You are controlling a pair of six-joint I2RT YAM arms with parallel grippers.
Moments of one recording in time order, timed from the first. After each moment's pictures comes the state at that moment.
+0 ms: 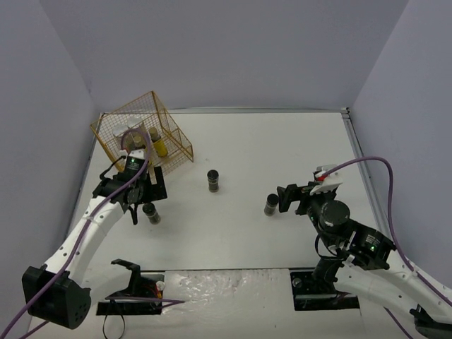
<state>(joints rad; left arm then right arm) -0.29 1.08 0.97 -0.84 -0.20 -0.43 0.96 0.53 0.74 -0.46 0.68 0.29</state>
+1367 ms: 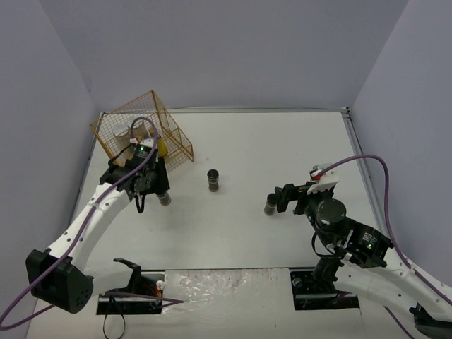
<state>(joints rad) -0.36 1.17 1.07 -0.84 -0.14 -0.51 0.96 0.55 0.74 -0.46 0.66 0.29</state>
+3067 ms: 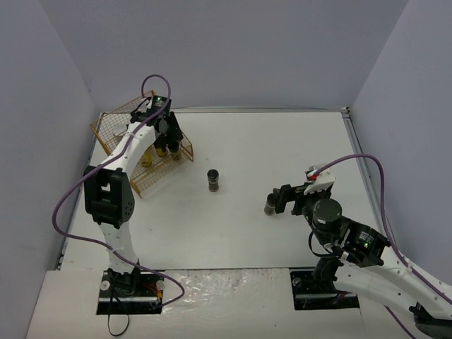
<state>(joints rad) -0.23 1.92 1.75 -0.76 -0.11 -0.57 0.96 0.57 0.73 -0.46 0.66 0.29</state>
